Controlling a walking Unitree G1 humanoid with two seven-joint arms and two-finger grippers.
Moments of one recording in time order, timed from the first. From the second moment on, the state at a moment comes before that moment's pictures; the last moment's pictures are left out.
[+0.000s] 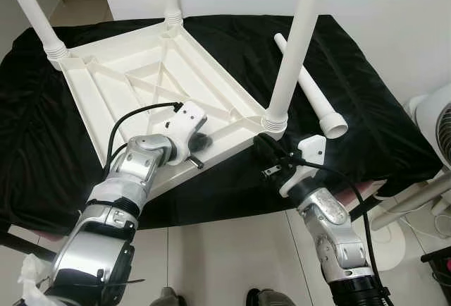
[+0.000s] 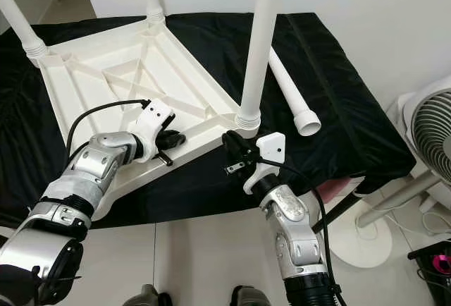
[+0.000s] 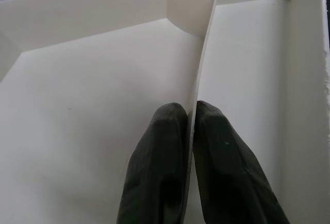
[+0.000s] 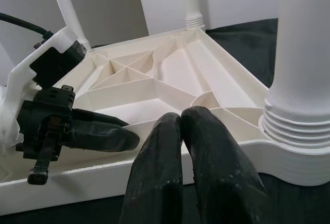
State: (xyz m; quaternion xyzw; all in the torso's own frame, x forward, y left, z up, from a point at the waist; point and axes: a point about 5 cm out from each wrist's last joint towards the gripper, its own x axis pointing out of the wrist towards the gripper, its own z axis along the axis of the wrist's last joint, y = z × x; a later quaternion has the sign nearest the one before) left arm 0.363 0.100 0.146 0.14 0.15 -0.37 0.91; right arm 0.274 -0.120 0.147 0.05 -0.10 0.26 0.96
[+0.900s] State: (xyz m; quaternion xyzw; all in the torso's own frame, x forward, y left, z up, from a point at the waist) left arm 0.336 0.097 0.206 0.01 -0.06 -0.34 0.94; right arm 0.303 -0.161 0.154 0.00 -0.11 0.08 0.99
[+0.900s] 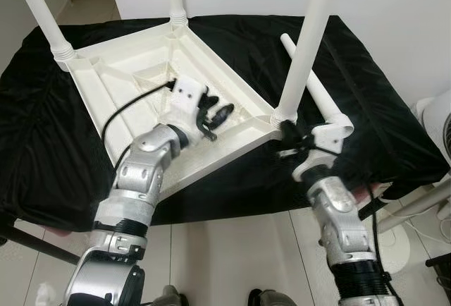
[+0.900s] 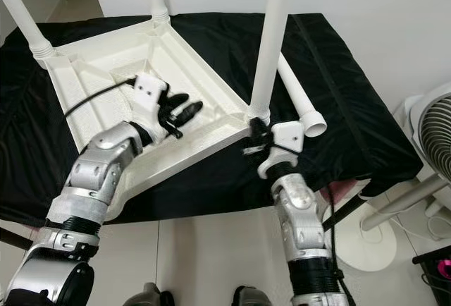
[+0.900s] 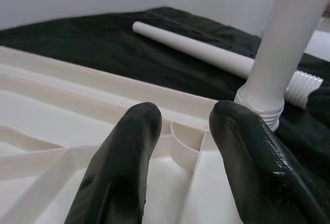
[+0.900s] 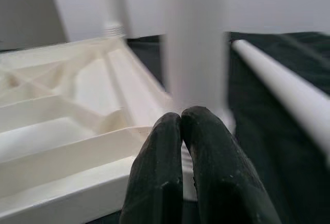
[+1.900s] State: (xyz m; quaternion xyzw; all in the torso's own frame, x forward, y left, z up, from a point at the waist) left arm 0.262 0.040 0.190 0.05 -0.02 -0.58 0.81; right arm 0.348 -0.242 0.179 -0.04 -0.11 -0.05 0.99
